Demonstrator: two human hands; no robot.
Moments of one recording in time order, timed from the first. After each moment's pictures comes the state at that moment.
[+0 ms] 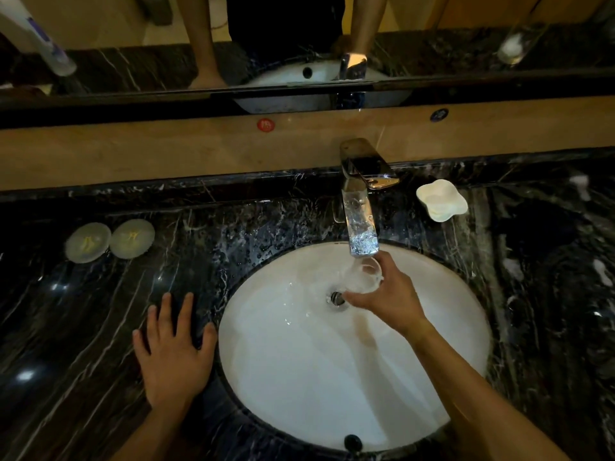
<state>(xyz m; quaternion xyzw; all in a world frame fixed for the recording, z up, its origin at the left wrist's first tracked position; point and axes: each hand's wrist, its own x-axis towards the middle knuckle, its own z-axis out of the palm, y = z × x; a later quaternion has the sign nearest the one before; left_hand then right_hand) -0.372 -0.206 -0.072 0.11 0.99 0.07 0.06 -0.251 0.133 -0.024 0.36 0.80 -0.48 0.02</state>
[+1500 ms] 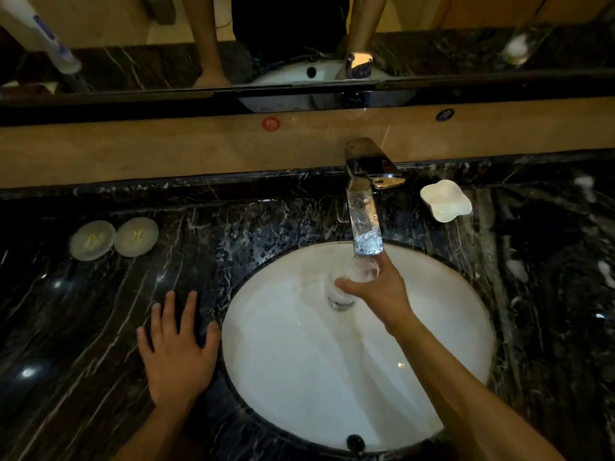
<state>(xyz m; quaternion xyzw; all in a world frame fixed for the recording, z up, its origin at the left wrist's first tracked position) -0.370 -0.203 -0.068 0.11 0.99 0.07 0.05 -0.269 0.117 -0.025 0.41 0.69 -0.60 -0.05</state>
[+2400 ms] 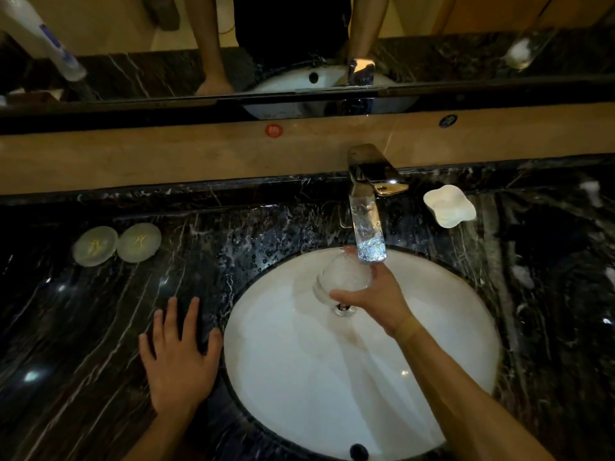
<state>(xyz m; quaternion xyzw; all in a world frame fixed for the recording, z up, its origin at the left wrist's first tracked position) -0.371 -0.203 -0.068 0.11 0.99 0.07 0.06 -0.276 0.118 -0.032 0.35 0.70 -0.62 -0.03</state>
